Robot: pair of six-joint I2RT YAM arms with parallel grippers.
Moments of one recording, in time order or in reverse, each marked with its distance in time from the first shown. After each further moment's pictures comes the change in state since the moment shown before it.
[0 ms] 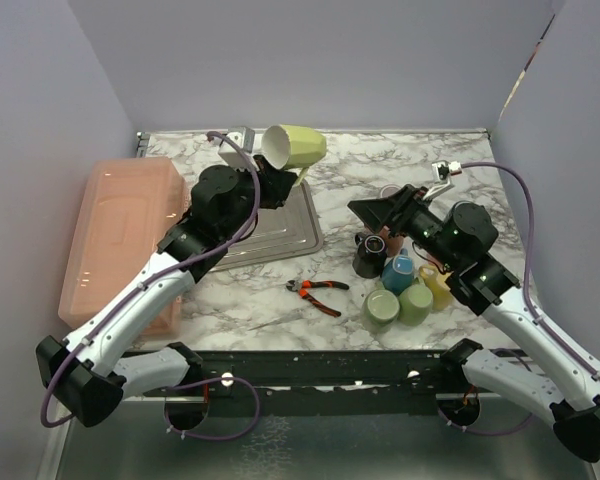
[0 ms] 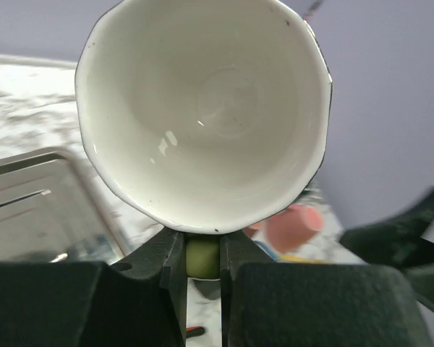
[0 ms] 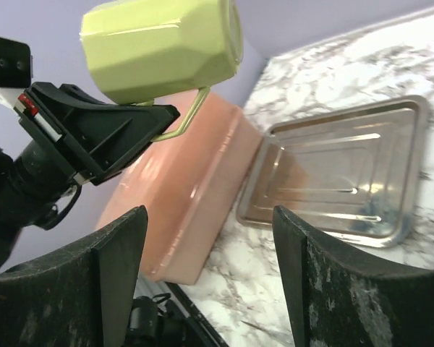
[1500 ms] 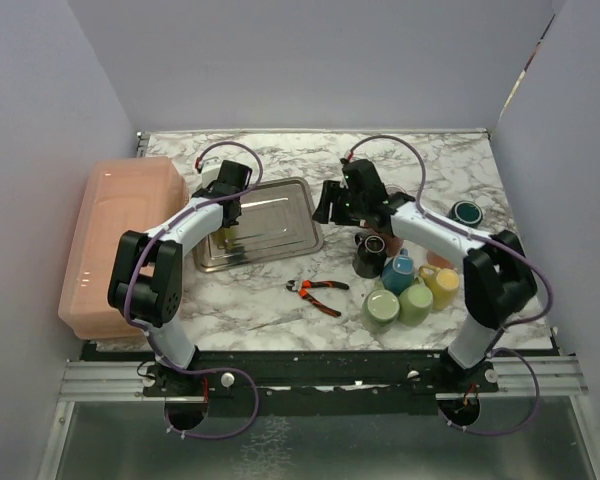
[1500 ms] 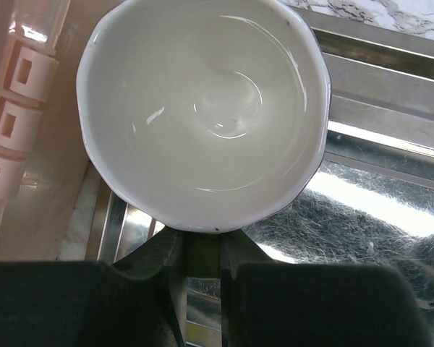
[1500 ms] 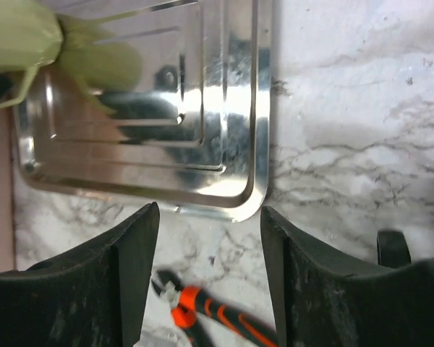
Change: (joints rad) left arm 0.343 0.613 0.062 -0.413 -0.526 -0.019; right arm 0.000 0.793 0.368 -0.334 0.083 -0.216
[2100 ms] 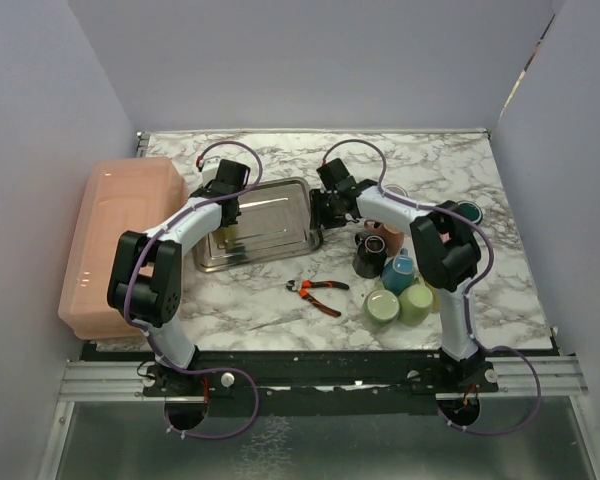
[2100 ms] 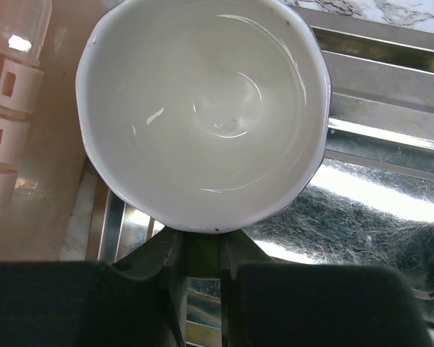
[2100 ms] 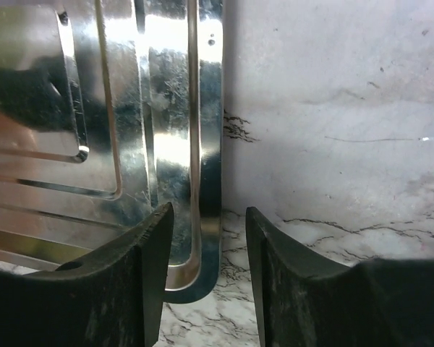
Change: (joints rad) left arm 0.005 -0.002 0.000 0.014 0.045 0.049; right arm 0.000 0.463 0.365 -0.210 0.023 -0.137
